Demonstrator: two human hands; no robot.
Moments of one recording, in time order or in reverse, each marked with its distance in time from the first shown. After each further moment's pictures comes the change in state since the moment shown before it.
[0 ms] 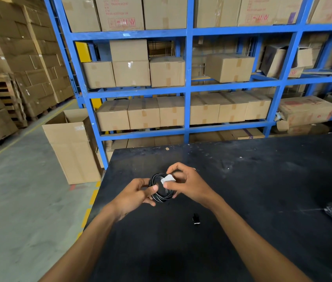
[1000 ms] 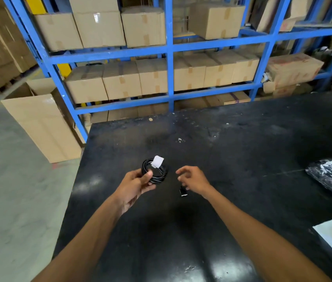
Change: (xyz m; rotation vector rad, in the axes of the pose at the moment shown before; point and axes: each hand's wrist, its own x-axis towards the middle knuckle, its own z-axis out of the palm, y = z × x) left_hand 0.054 -0.066 0.039 -0.337 0.129 -0.239; right_hand -0.003 0.158 -0.045 -0.229 0.276 0.479
